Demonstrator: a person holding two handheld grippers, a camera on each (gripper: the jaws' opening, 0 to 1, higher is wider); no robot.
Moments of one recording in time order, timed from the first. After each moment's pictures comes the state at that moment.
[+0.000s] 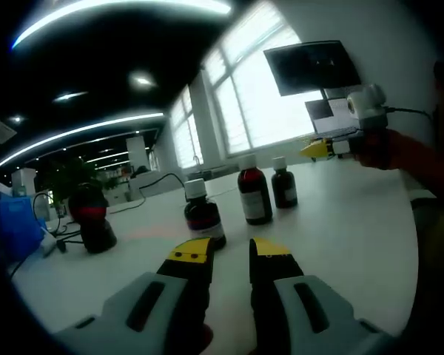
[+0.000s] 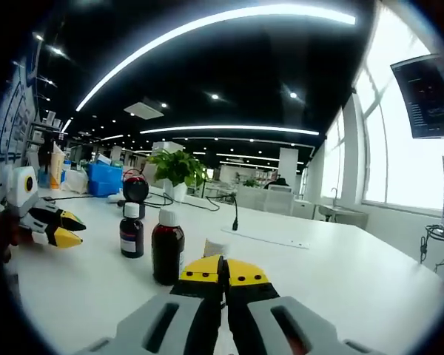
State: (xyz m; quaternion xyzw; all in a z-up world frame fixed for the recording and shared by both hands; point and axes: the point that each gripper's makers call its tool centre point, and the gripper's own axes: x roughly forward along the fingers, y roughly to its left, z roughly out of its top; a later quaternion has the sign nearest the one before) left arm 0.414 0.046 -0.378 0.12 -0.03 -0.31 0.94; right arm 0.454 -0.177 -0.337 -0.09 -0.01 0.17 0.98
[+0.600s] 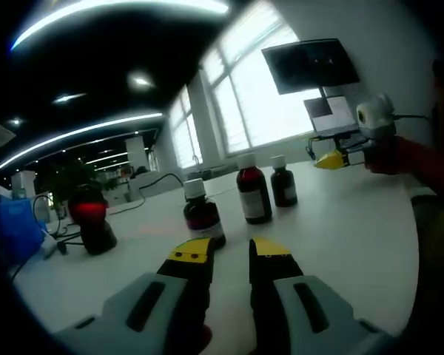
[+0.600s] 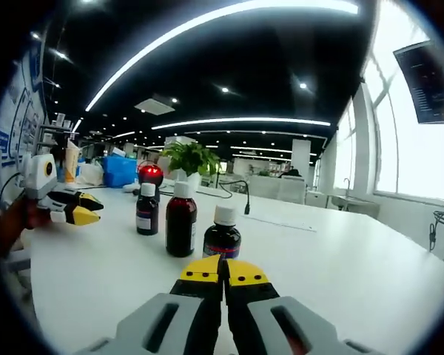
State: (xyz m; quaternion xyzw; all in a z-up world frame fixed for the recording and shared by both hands) left arm 0.413 0.045 -0.379 0.12 -0.03 -0.31 0.94; right arm 0.434 -0.187 -0.370 -0.08 0.02 0.21 0.97
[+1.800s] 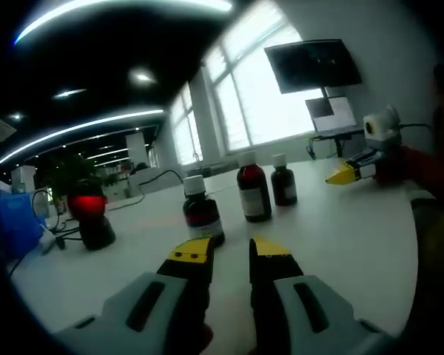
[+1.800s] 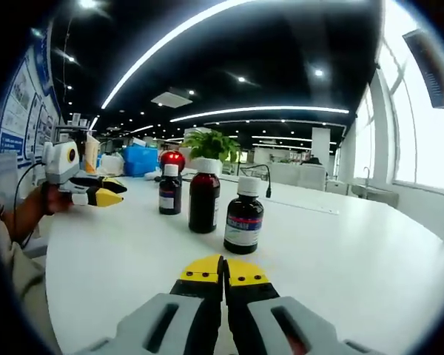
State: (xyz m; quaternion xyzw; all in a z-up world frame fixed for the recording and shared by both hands) left arm 0.413 0.044 -0.381 0.11 -0.02 -0.31 0.94; right arm 0.419 -0.177 -0.396 -0.08 0.05 0.27 0.96
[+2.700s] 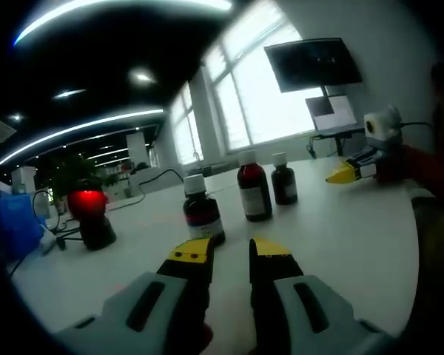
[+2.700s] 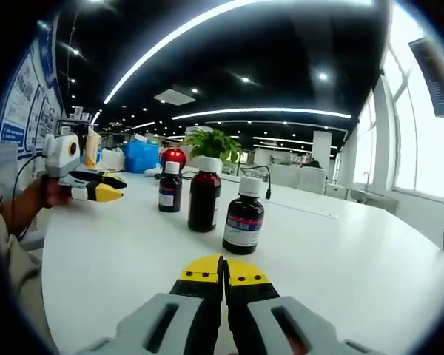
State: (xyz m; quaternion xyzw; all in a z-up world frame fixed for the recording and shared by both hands) left arm 0.412 0.044 -0.382 0.12 -0.02 -0.30 0.95; right arm 0.417 -0.175 -0.395 -0.10 0.04 0.27 0.96
